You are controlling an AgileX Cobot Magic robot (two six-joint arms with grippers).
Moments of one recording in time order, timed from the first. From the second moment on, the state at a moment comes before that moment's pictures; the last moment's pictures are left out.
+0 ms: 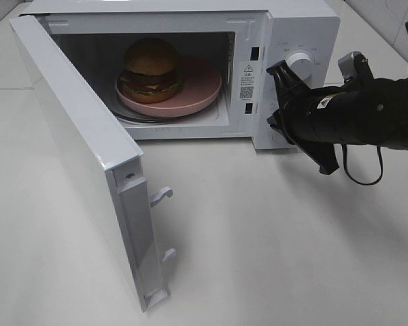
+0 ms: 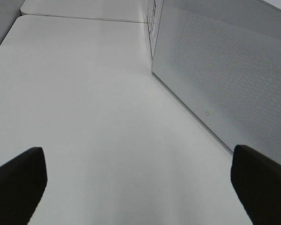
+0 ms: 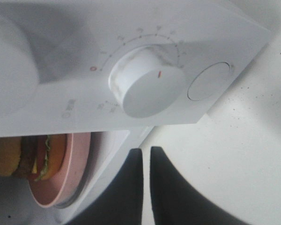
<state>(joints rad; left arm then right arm) -0.05 0.00 -0.51 -0.06 1.07 -0.05 0.43 1.76 -0.78 0.37 -0.35 0.87</state>
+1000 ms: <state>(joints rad) -0.05 0.00 -0.51 -0.06 1.07 -0.05 0.43 1.44 -0.78 0.35 0.26 -0.01</state>
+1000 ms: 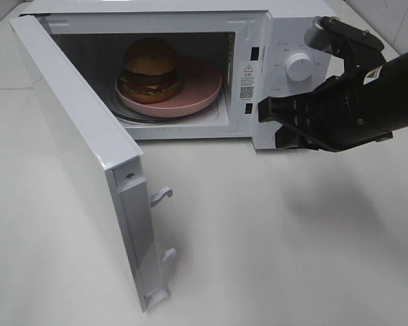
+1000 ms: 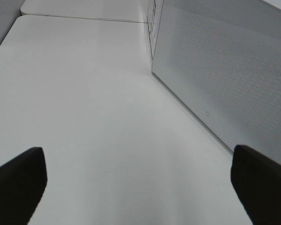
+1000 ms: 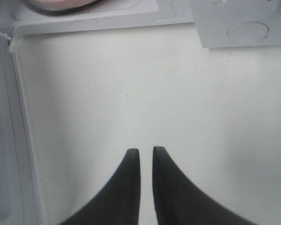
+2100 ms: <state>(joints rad) -0.05 0.00 -0.51 -0.06 1.07 -0.05 0.43 1.34 -0.78 -0.11 0.43 -1.05</state>
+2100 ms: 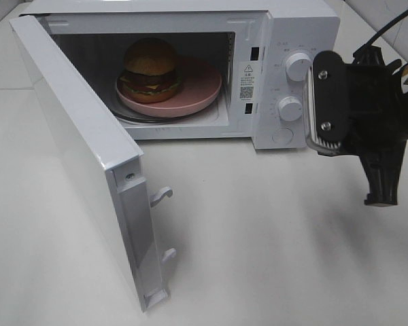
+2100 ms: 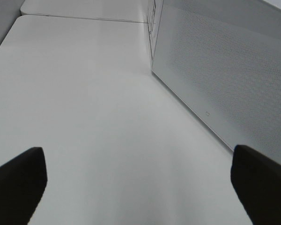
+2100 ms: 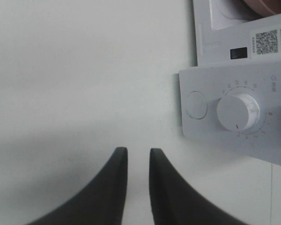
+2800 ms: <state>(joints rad) -0.05 0.00 -0.51 -0.06 1.07 -0.05 0.43 1.35 -0.88 -0.18 0.68 -1.19</state>
